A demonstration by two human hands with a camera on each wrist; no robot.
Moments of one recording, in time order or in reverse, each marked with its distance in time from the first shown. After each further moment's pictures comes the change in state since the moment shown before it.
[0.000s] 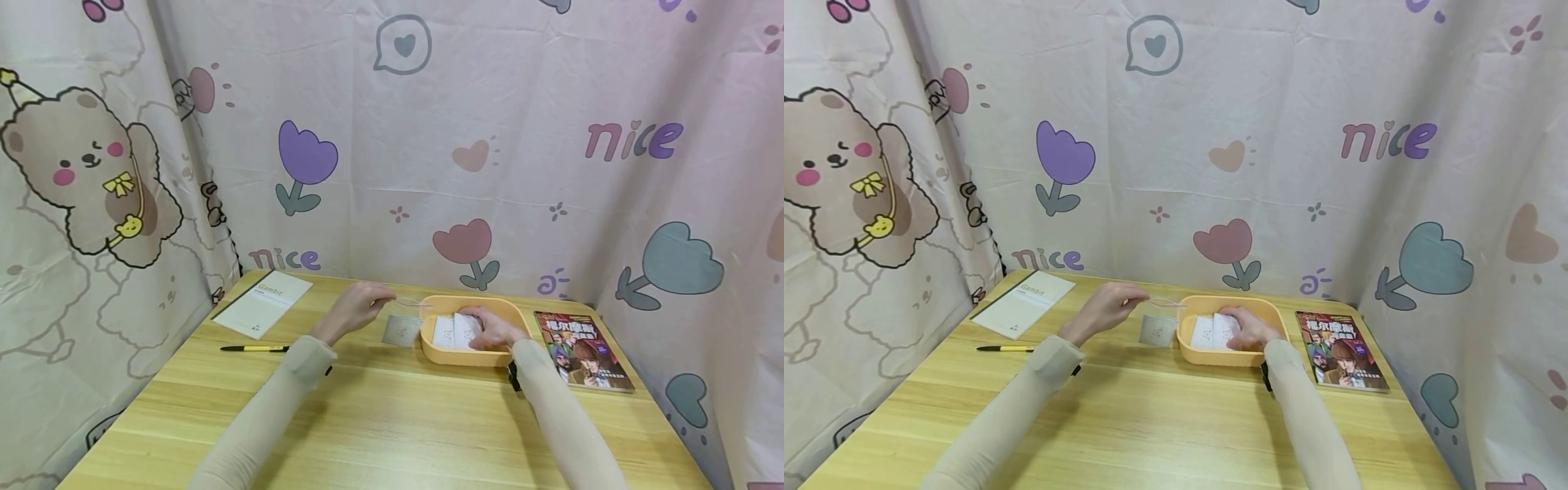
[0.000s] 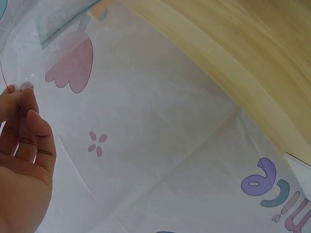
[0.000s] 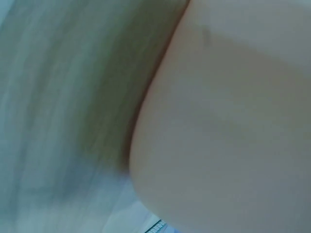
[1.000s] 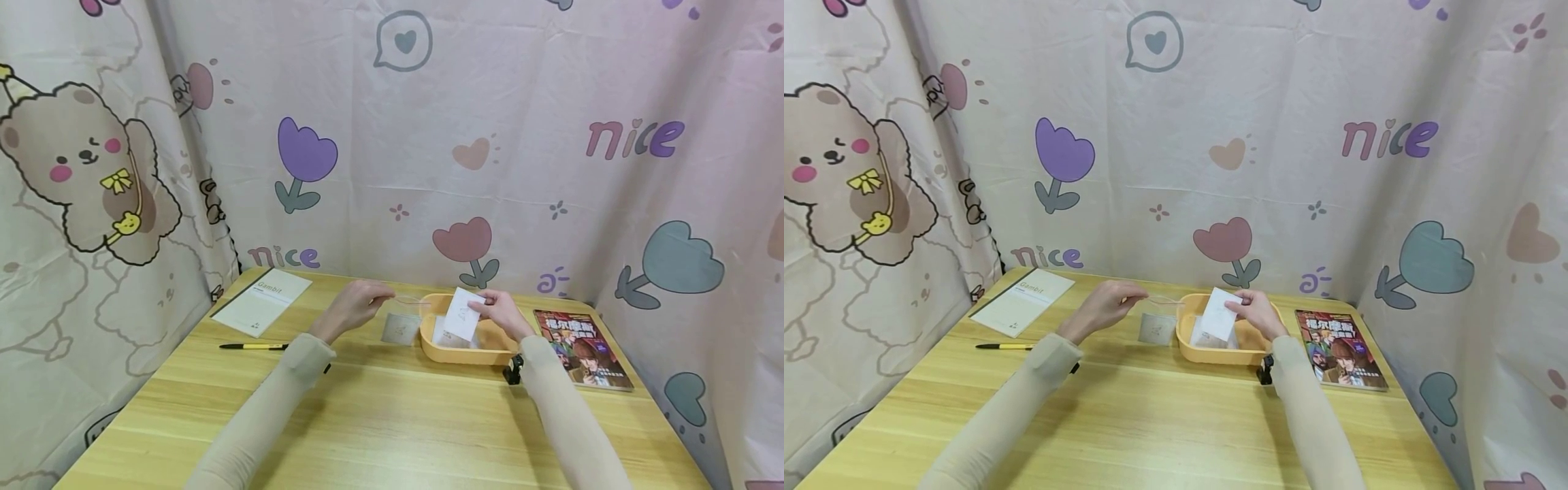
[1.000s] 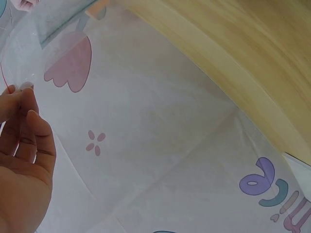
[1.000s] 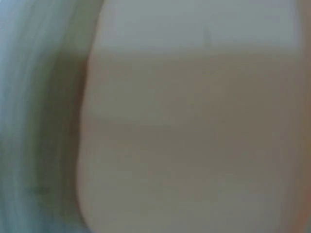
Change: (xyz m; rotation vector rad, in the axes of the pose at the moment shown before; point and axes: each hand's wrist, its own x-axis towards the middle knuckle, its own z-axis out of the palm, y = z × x) left_hand 0.000 -0.002 -0.001 0.000 0.003 0.007; right_hand 0.004 -0.010 -0.016 0.516 0.332 0.150
